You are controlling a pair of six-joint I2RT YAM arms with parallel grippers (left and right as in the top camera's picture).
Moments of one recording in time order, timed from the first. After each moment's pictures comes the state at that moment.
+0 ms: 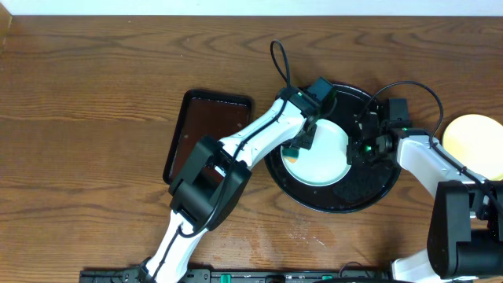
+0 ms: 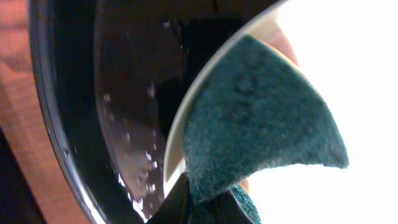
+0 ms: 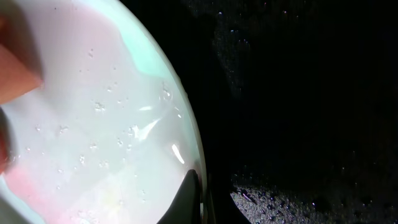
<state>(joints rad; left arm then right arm) -0.74 2.23 1.78 -1.02 -0.07 -0.44 0.04 1.70 0.87 -0.49 -0.27 0.08</state>
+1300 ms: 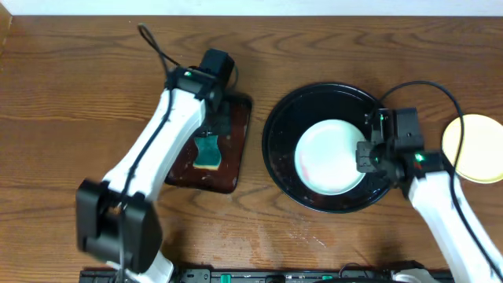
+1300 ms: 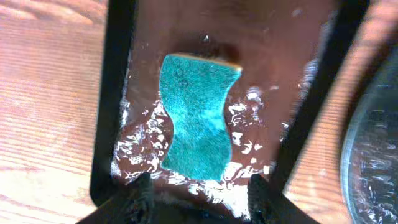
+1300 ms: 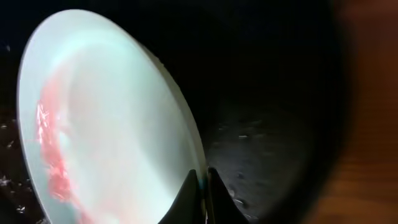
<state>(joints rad) -0.34 1.75 1.49 -1.16 -0.12 -0.40 0.15 1.26 0.83 -0.67 0.04 0.11</state>
